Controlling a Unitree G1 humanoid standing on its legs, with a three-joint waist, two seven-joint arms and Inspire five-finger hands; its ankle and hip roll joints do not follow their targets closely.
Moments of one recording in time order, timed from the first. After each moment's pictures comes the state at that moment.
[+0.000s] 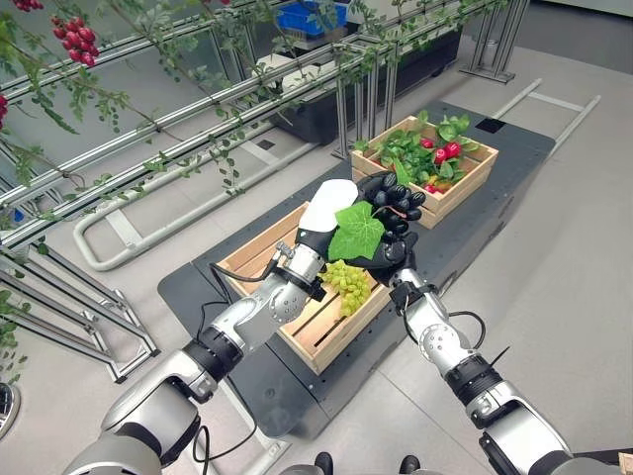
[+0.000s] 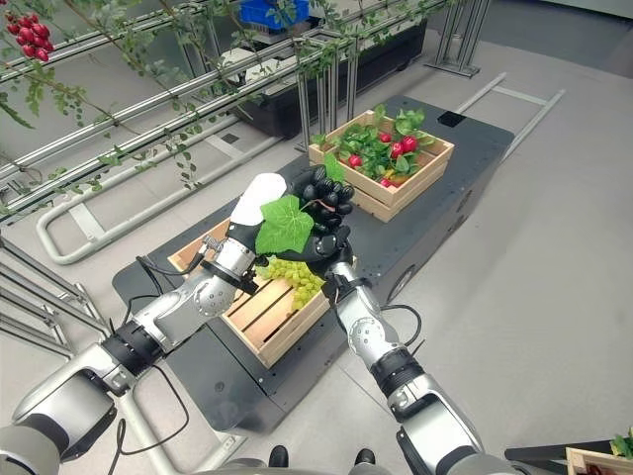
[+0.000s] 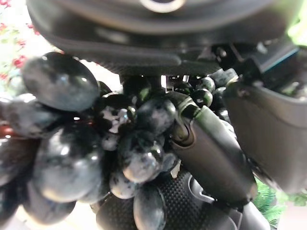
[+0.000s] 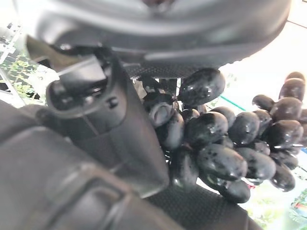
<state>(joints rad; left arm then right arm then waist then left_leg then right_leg) -0.64 0.52 -0.70 0.30 0.42 -0.25 0.50 -0.52 -0.19 0.43 0.49 1.22 -0.19 0.17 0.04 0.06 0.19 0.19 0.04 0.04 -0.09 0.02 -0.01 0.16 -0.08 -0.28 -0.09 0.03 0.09</state>
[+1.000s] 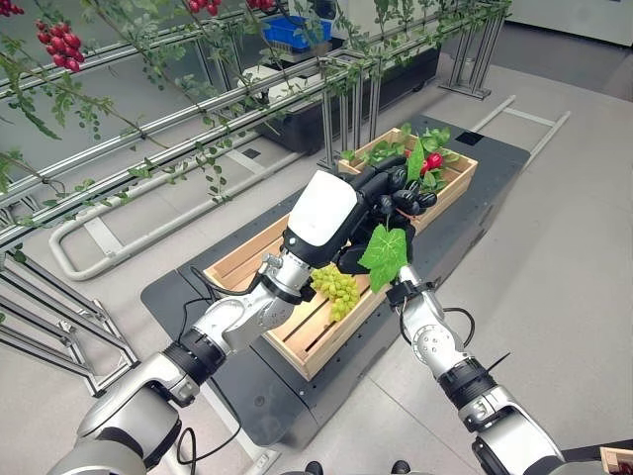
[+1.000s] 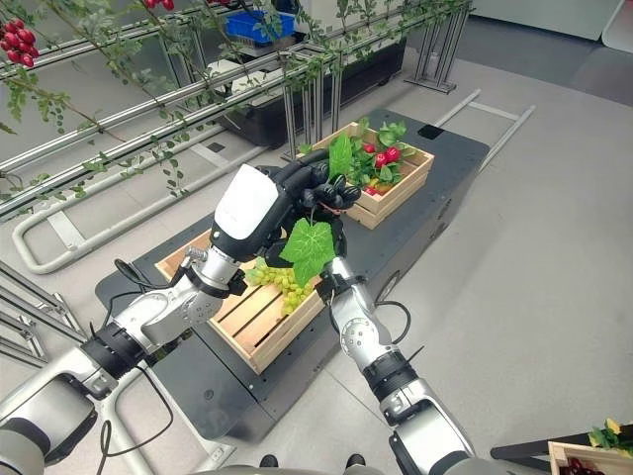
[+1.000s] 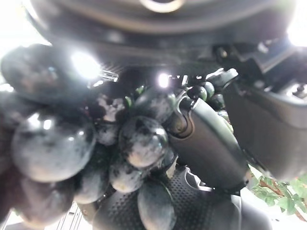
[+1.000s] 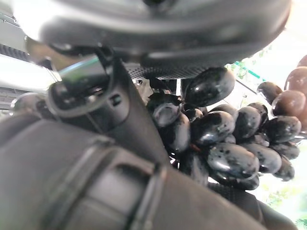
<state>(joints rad) -0.64 0.61 -0.70 0.25 0.67 -0.33 0.74 -0.50 -0.15 0.40 0.41 1.19 -0.23 0.25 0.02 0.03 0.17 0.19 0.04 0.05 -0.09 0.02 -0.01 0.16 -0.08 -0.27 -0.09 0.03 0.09</state>
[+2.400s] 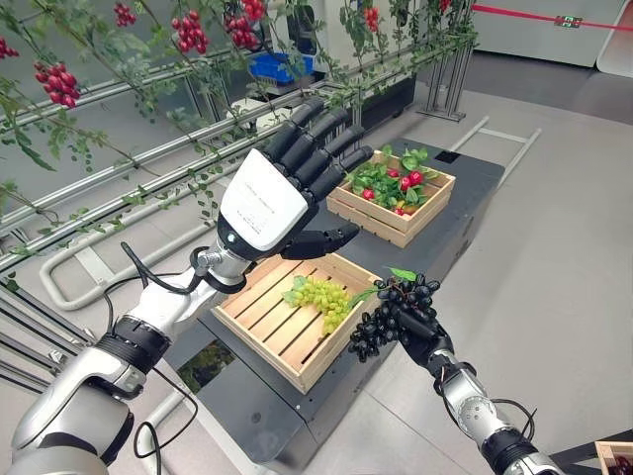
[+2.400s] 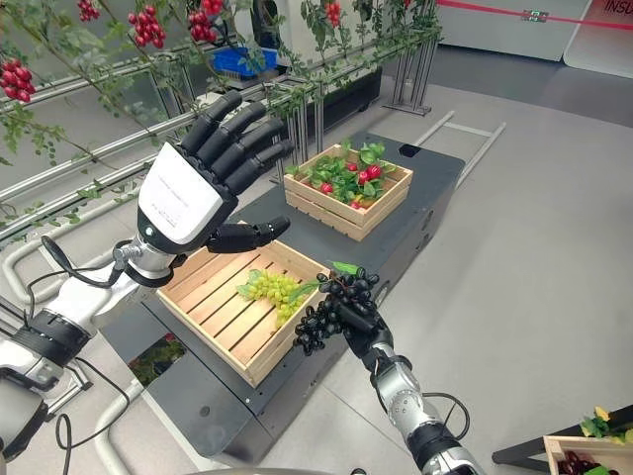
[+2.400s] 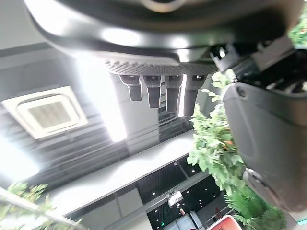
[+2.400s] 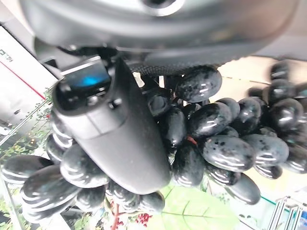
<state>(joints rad) -0.63 0.80 -0.56 0.33 0.99 -0.35 1.09 -0.17 -0.28 0.35 0.61 1.23 -0.10 0.13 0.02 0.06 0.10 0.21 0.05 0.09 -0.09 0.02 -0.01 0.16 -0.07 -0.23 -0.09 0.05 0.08</state>
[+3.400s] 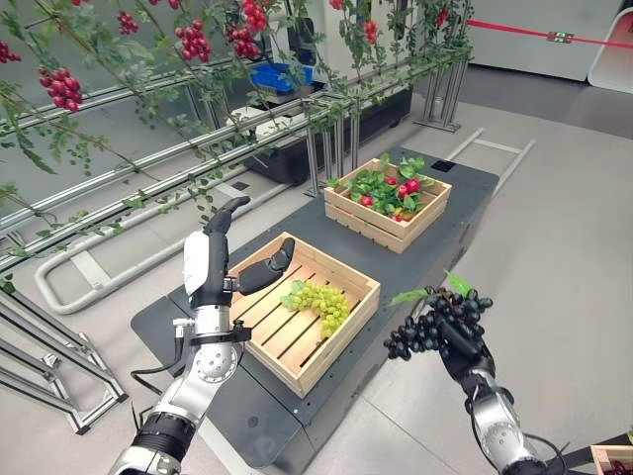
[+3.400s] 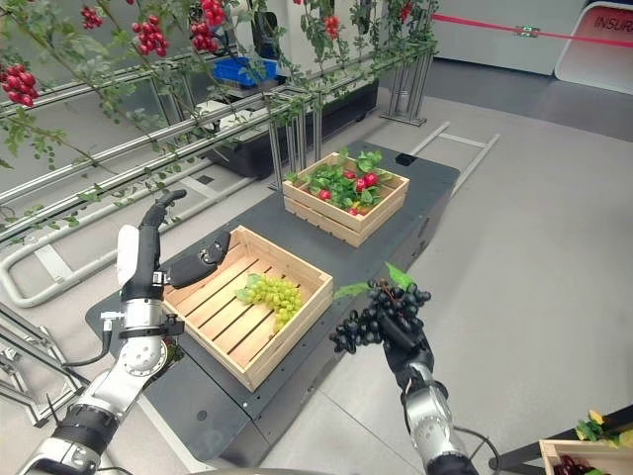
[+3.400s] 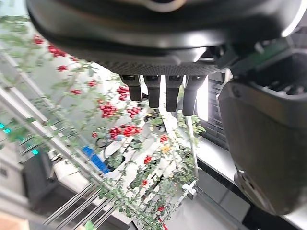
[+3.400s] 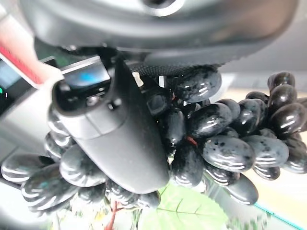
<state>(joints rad) -0.13 0.46 -0.17 0.36 0.19 -0.45 0.64 0.03 -0.27 0.12 0.58 1.17 -0.17 0.13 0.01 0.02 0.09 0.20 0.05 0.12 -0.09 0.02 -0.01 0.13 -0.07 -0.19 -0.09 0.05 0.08</state>
